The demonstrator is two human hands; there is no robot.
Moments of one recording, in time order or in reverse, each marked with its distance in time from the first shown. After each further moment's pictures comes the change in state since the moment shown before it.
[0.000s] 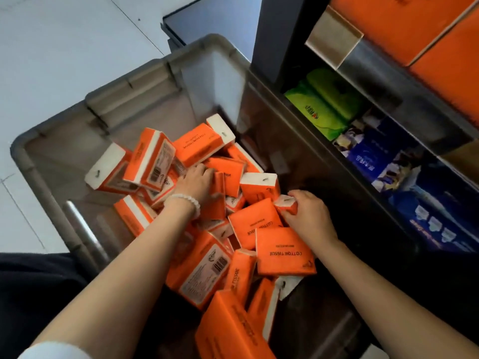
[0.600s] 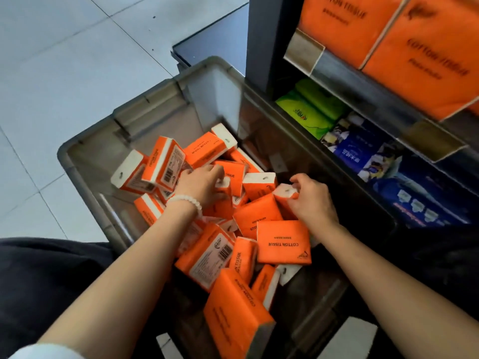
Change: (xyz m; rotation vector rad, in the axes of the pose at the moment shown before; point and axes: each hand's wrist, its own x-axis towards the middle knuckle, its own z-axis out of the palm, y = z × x) left_hand -0.047 0.014 -0.041 0.054 0.166 0.133; right_hand -0.014 -0.010 -0.028 0.182 0.113 0.028
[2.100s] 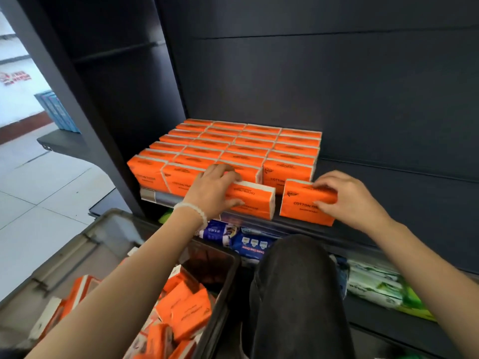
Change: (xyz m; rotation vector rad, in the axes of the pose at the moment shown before) left_hand -0.043 0.326 -0.206 0.099 0.448 0.686; right_hand -0.171 0.165 -0.338 -0.073 0.538 -0.188
